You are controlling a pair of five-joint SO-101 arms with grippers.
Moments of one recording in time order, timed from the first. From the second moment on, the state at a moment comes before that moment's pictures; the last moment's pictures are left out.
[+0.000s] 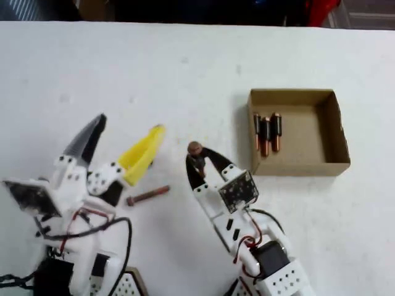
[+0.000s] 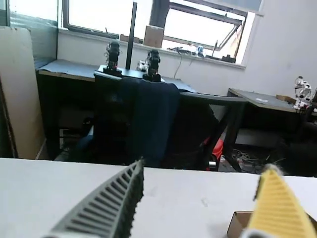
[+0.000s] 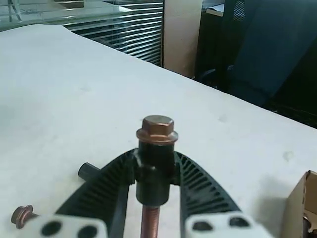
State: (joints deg) left arm 4.1 -99.3 64.9 42.7 12.4; right arm -33.6 -102.7 96.4 24.9 9.1
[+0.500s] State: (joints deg) left arm -5.6 -100.3 64.7 55.1 10.3; right arm -9.8 -102.7 85.8 41.1 9.2
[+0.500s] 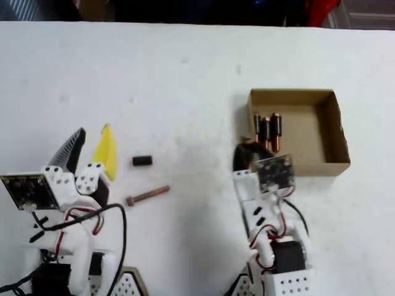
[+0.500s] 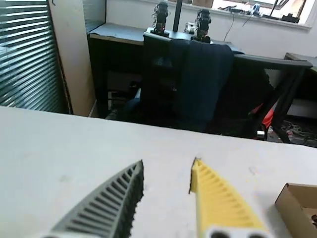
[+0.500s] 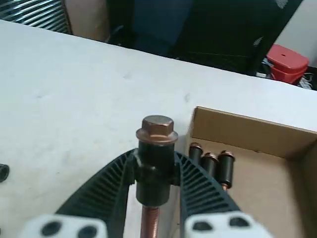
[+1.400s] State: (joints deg) left arm -7.3 -99.6 82.3 55.6 10.2; right arm 11.3 -32.7 26.7 56.0 15.5
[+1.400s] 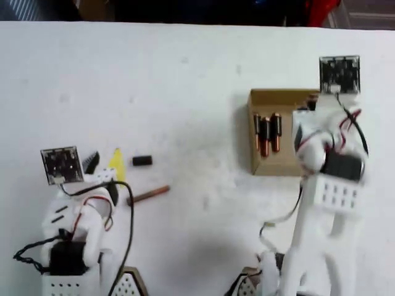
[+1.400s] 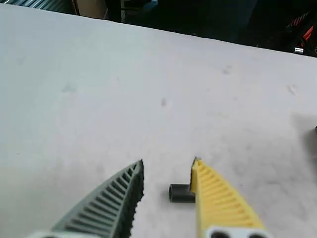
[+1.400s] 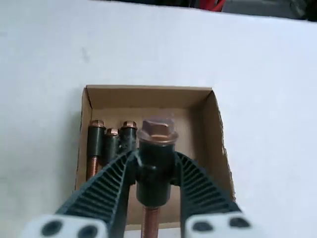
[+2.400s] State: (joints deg) left arm -7.3 -99.9 86.1 51.8 10.2; right arm 11.3 29.5 -7.4 58.1 21.8
